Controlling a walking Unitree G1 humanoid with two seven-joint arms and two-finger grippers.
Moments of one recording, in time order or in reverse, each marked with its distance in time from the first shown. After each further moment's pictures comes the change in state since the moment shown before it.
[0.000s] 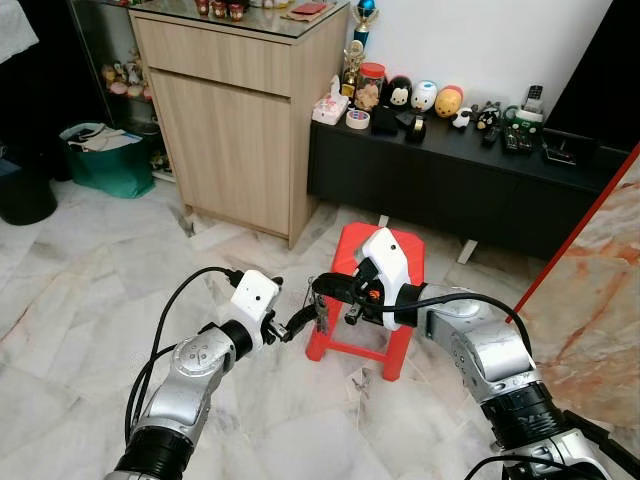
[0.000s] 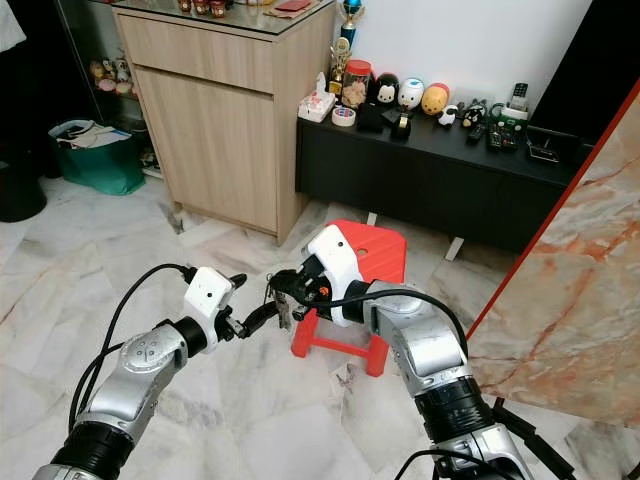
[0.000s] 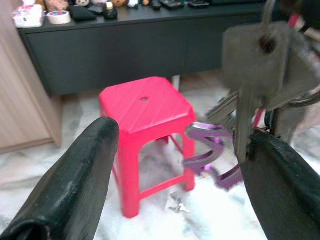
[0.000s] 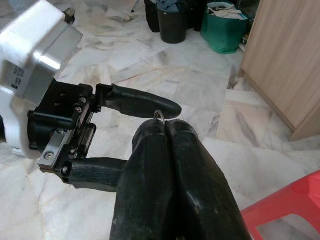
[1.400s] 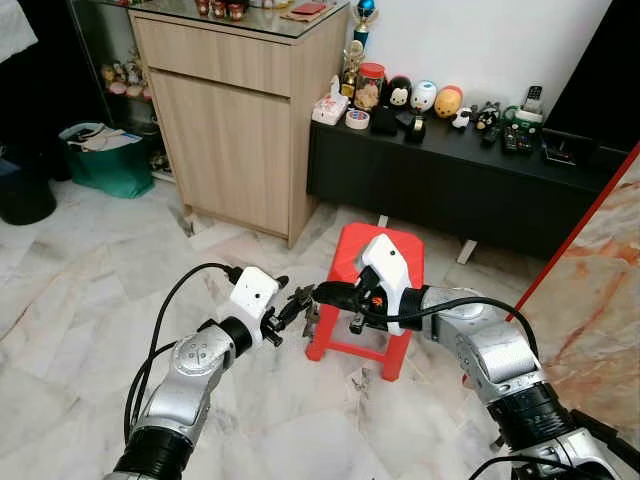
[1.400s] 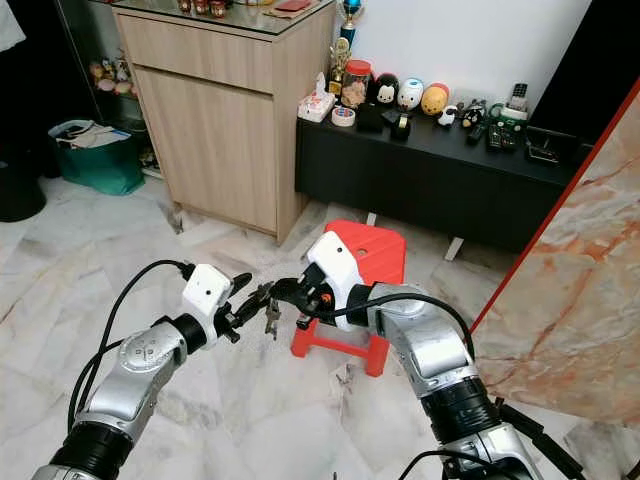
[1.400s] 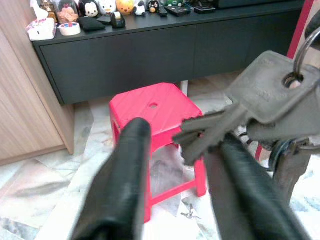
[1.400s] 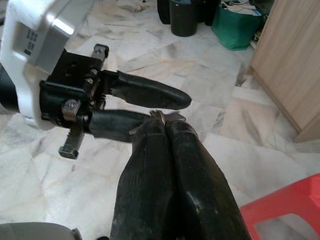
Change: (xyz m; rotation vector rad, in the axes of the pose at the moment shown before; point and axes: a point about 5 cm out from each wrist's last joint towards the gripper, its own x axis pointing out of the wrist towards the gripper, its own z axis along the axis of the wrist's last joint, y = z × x) left arm -0.001 0.003 0.003 0.046 -0.011 0.043; right arm -0.006 -0.002 -0.004 -0.043 0.037 0.044
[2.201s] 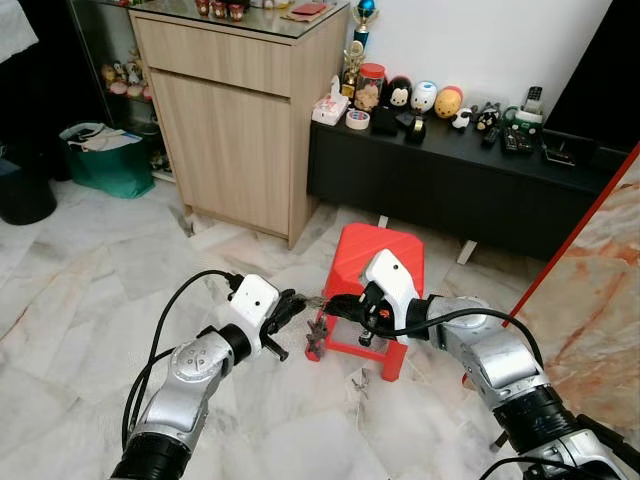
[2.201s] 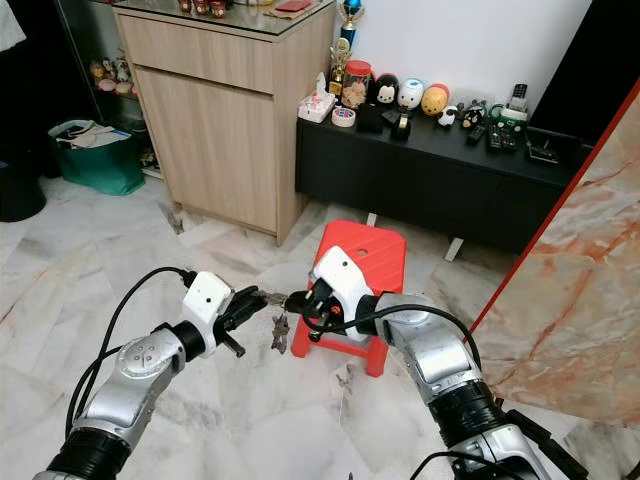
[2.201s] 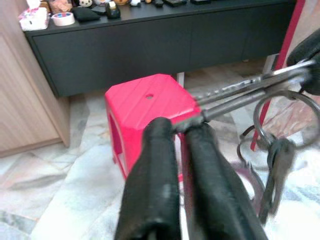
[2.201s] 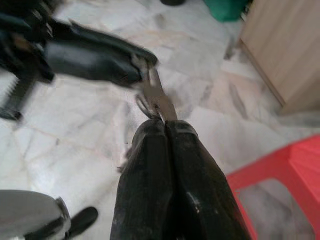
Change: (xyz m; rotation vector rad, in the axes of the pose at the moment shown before) left arm -0.007 -0.001 -0.008 -0.003 0.032 -0.021; right arm -0.006 -0.012 -0.029 -0.019 0.115 -0.065
